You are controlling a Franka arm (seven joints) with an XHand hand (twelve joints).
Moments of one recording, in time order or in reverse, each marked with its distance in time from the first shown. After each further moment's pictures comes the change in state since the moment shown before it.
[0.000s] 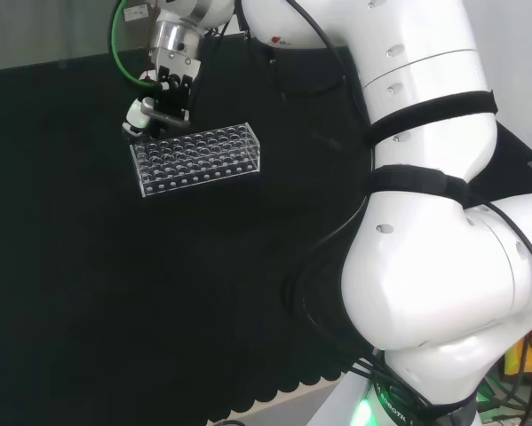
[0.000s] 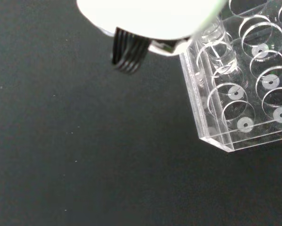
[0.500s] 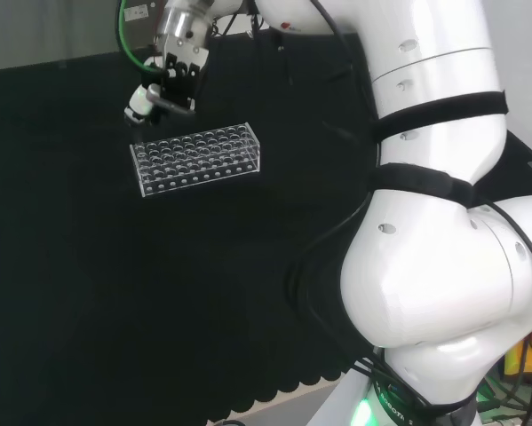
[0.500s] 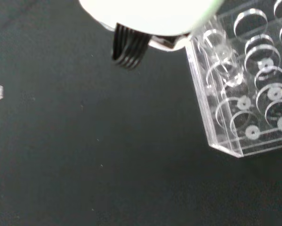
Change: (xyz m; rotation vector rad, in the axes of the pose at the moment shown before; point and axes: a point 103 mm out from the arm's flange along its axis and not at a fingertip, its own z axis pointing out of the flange) arm 0.003 -0.021 -0.025 -0.027 0.041 -0.045
